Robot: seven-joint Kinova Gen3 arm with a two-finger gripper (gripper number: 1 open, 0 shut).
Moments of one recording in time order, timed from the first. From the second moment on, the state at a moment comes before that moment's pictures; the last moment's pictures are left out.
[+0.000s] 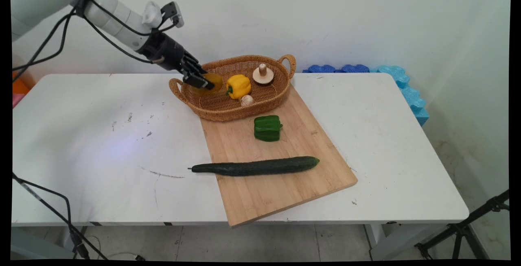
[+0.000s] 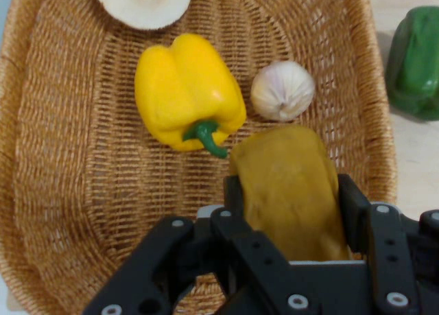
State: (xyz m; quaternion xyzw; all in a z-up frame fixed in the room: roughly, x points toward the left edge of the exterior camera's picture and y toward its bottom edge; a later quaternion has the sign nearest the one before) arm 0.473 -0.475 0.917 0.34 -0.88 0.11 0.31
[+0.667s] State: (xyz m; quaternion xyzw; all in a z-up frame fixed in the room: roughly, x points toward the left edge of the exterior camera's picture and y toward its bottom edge) arm 0.484 -0.482 0.884 0.32 -0.89 0.11 0.30
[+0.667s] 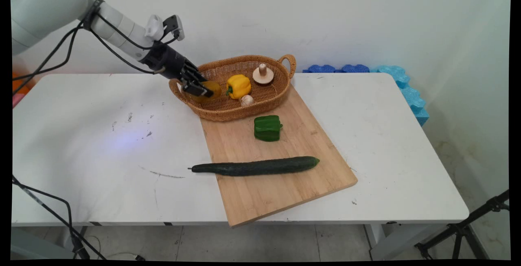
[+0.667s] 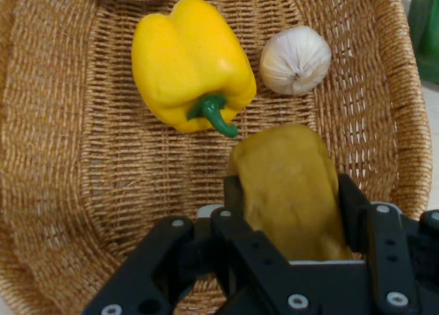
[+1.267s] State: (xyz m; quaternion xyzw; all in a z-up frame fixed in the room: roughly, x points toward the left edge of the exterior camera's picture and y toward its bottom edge) arm 0.483 -0.479 0.878 0.30 -0.89 0.12 0.31
